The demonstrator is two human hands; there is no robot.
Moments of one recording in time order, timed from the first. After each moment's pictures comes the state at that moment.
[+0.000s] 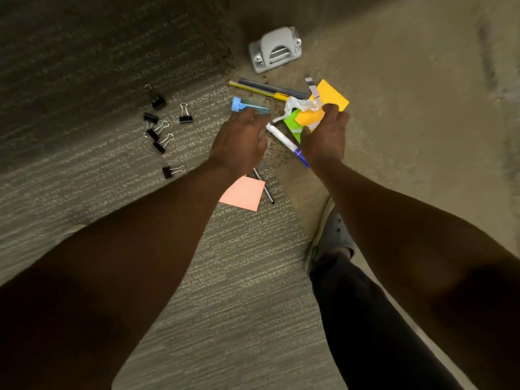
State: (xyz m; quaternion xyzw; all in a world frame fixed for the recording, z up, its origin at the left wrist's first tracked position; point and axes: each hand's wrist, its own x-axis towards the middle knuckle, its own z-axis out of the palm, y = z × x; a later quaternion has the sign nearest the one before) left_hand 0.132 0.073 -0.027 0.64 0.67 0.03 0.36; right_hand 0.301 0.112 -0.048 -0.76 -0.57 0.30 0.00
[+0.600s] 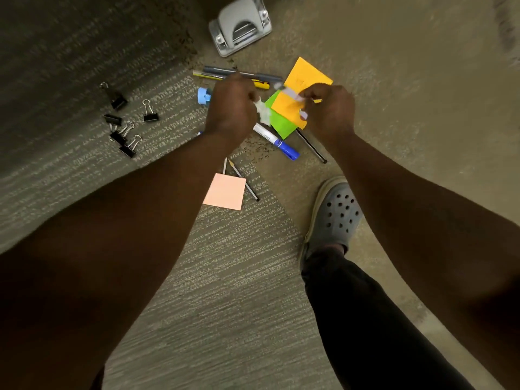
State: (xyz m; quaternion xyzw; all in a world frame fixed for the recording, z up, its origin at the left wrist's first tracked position) left_hand 0.173 0.130 -0.053 0.57 0.74 0.08 0.36; right_hand 0.348 0.150 -0.056 -0.72 -0.56 0.41 0.06
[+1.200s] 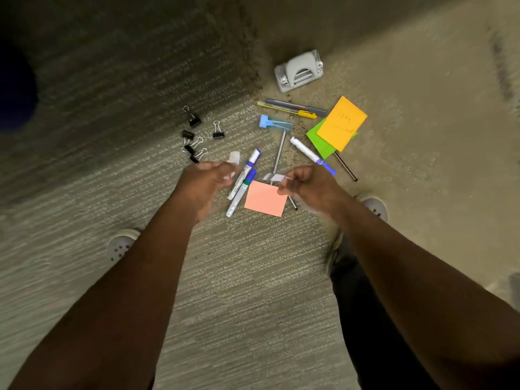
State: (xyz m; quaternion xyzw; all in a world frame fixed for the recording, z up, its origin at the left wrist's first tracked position) left_hand 0.040 0.024 0.043 -0.01 0.74 0.23 0.63; right_hand 0.252 0.069 0.029 -0.64 -0.41 0.64 -0.11
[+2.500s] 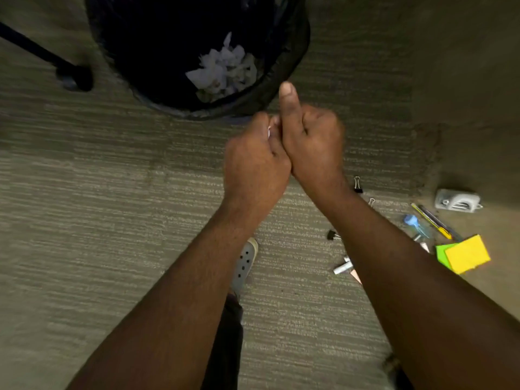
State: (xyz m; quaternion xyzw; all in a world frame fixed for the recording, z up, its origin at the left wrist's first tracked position) left_hand -0.227 -0.027 0.194 0.26 0.88 0.35 0.20; right_hand -0.183 0.048 0.176 -0.41 -0.69 0.55 0.22
